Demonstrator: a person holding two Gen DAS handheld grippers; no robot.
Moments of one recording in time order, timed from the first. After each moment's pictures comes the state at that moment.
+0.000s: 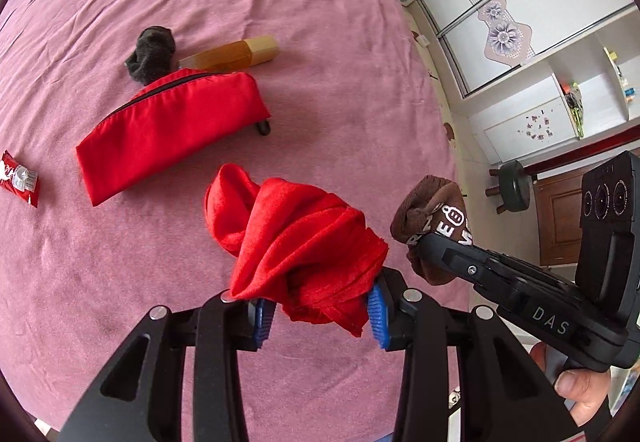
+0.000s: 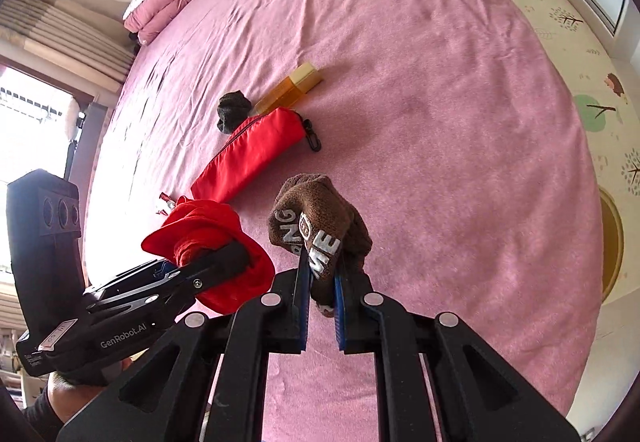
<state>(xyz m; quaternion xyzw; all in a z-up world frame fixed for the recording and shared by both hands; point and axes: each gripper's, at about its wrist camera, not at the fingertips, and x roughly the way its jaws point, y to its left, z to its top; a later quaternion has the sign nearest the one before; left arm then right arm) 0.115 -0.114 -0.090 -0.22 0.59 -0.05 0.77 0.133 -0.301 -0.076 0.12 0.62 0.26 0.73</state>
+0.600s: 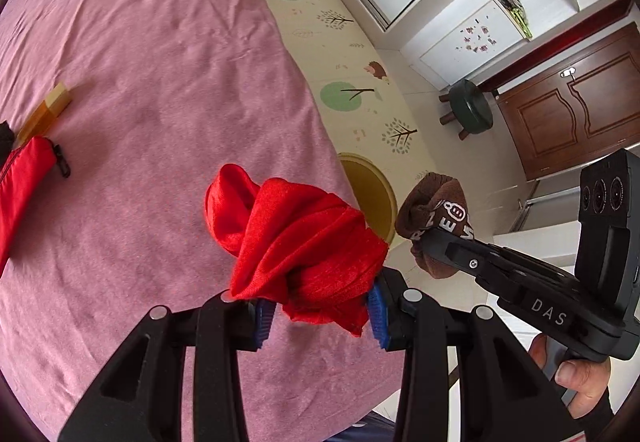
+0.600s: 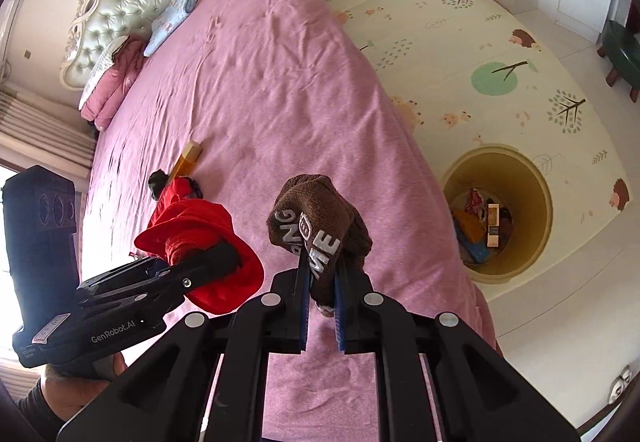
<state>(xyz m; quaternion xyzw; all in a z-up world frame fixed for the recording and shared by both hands) 0.147 -0.324 -0.078 -0.11 0.62 -0.18 0.76 0.114 -0.520 -0.071 0.21 0.59 0.13 0.77</state>
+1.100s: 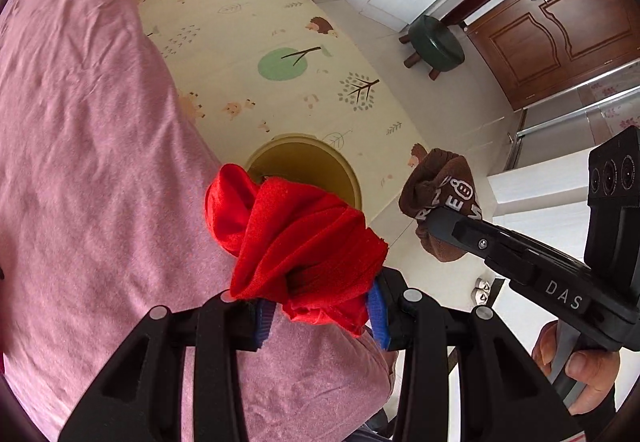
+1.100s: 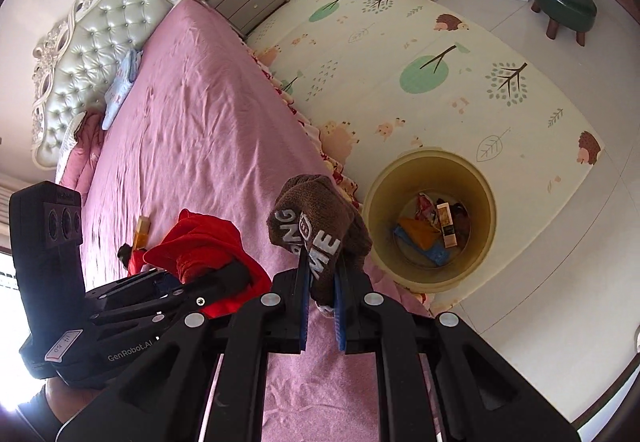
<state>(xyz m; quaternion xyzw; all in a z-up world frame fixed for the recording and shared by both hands) 0.193 -0.472 -0.112 -0.02 0.65 -0.26 0.71 0.122 -0.649 -0.101 0.29 0.57 0.04 0.77</state>
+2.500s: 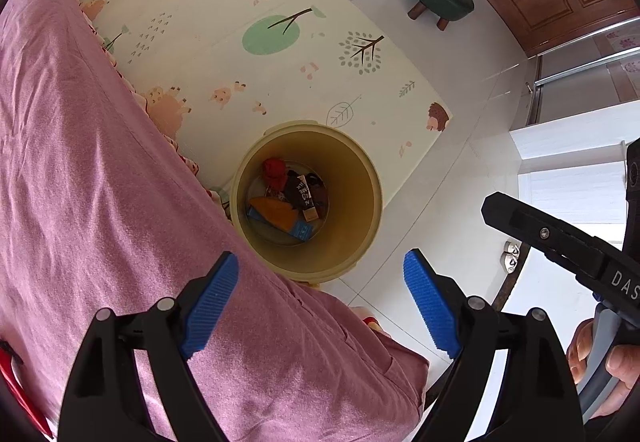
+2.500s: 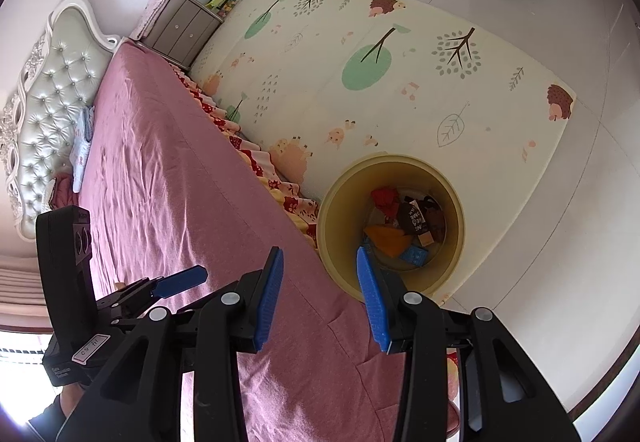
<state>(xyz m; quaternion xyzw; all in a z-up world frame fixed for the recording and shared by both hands) 0.252 -0.539 -0.174 0.06 0.69 -0.27 0.67 0.145 -0.713 -0.142 0.35 0.58 -0.03 0.74</state>
